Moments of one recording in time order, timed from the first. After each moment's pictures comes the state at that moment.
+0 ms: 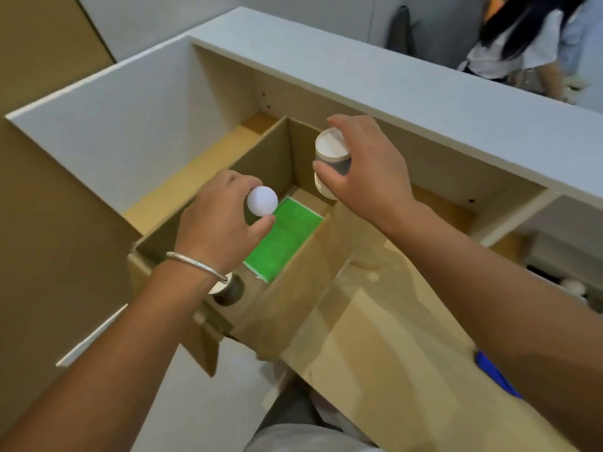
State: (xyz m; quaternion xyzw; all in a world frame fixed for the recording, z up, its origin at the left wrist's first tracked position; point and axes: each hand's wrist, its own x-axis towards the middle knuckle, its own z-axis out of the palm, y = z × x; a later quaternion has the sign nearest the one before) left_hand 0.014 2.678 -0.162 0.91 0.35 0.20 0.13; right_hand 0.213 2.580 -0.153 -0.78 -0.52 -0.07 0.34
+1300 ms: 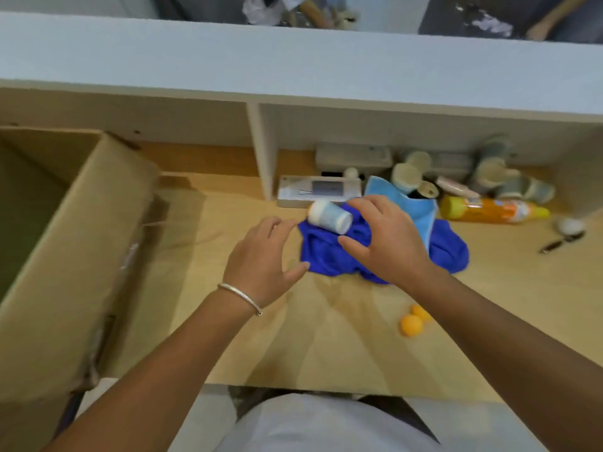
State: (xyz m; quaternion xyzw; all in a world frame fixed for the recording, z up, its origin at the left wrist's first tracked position) left_hand 0.172 2.386 -0.268 0.98 0.02 0.02 0.20; right_hand 0.257 2.176 -0.255 -0.94 -0.25 -0.02 0.22
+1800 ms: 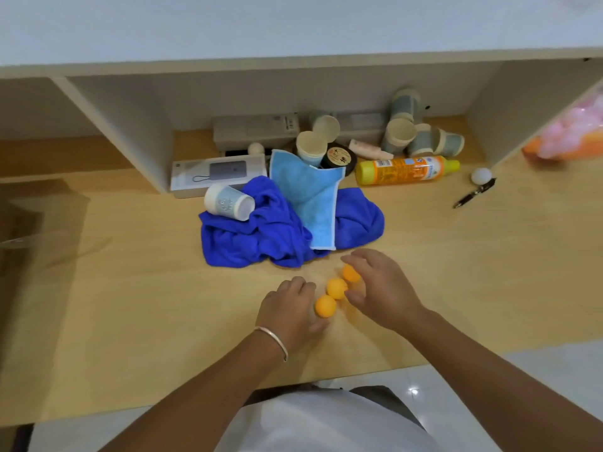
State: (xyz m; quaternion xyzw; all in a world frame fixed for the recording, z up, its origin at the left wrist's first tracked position) left_hand 0.174 2.180 -0.382 0.97 -0.10 -0.19 0.12; right_hand 0.220 1.986 -0.347 -0.96 -0.18 0.13 0.19
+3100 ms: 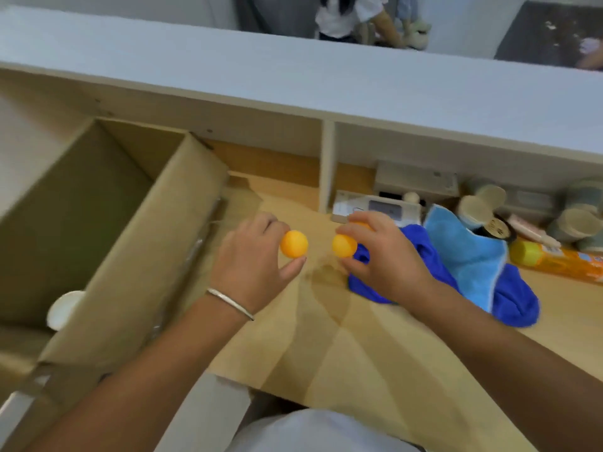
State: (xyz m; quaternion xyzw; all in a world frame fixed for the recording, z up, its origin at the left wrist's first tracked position) left_hand 0.145 2.454 -0.222 0.98 0.10 0.12 0.10; right_hand 0.263 2.260 -0.253 -0.87 -0.40 0.04 0.27
